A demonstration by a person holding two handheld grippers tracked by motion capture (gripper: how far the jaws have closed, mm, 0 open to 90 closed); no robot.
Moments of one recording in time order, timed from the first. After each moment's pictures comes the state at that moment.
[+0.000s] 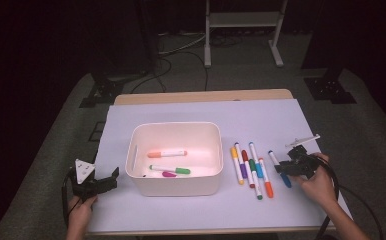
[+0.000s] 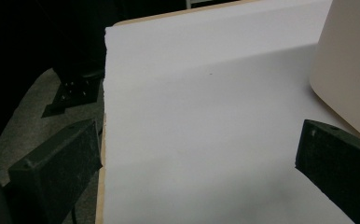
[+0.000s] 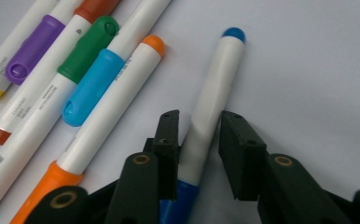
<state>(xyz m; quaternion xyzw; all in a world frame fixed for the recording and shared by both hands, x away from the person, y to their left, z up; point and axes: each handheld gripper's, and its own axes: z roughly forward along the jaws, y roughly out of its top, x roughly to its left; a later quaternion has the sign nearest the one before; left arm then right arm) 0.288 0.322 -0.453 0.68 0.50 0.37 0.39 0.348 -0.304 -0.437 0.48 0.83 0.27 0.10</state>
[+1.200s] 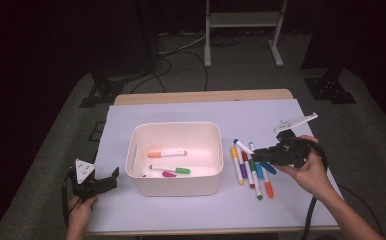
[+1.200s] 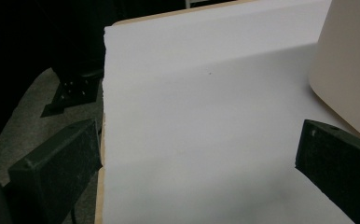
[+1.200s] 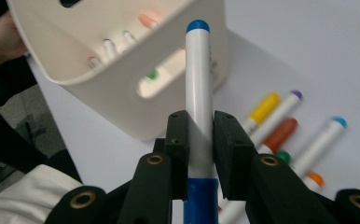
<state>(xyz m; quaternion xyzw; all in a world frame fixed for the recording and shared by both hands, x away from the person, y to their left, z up) 0.288 0.322 -0.453 0.68 0.50 0.37 0.39 0.323 -0.233 -0.322 0.35 0.84 0.41 0.01</state>
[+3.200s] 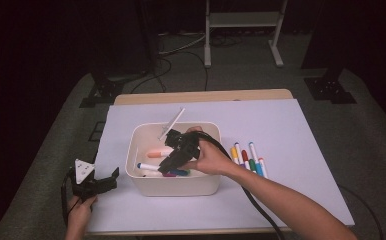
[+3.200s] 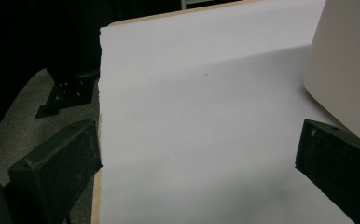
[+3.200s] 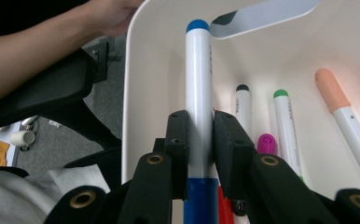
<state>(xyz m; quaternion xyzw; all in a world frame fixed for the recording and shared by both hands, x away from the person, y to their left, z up) 0.288 0.323 -0.453 0.68 0.50 0.37 0.40 0.361 0.013 -0.328 0.11 0.93 0.34 -0.12</state>
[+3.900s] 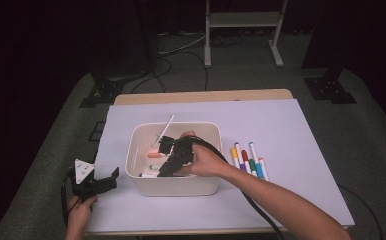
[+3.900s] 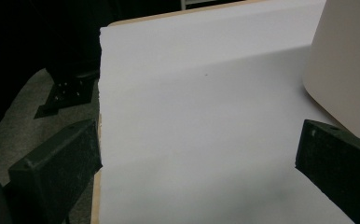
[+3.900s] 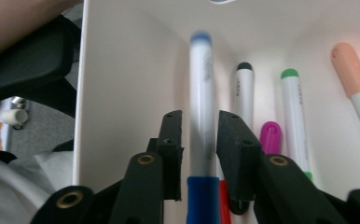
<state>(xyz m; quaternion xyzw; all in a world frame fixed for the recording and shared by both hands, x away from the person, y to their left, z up) 0.288 0.324 -0.453 0.68 0.50 0.37 0.40 0.362 0.031 -0.348 0.11 0.95 0.28 -0.11</state>
